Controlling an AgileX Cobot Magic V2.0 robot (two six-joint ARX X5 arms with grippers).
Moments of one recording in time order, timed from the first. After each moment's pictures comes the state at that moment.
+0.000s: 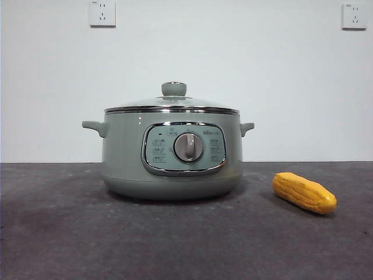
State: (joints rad) left arm -0.01 0.56 0.96 -0.97 0.61 -0.03; right arm 0.05 0.72 1.08 -1.18 -0.44 -0.12
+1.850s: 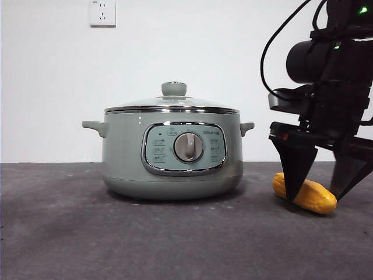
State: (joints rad) left arm -0.01 0.62 1.00 -0.96 0.68 -0.05; right arm 0.32 1.72 1.08 -0.68 -0.13 -0.03
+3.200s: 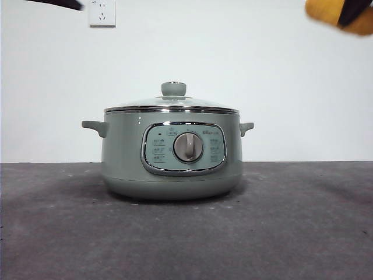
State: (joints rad) left arm -0.30 1.19 1.24 -0.54 0.49 -0.08; right arm 0.33 0.94 1.08 -0.89 -0.11 -0.03
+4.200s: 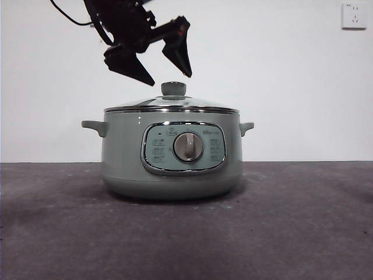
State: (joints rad) left arm -0.48 1.76 1.54 -0.37 0.14 0.05; right arm 0.33 0.79 1.08 -1.05 -0.11 -0.01
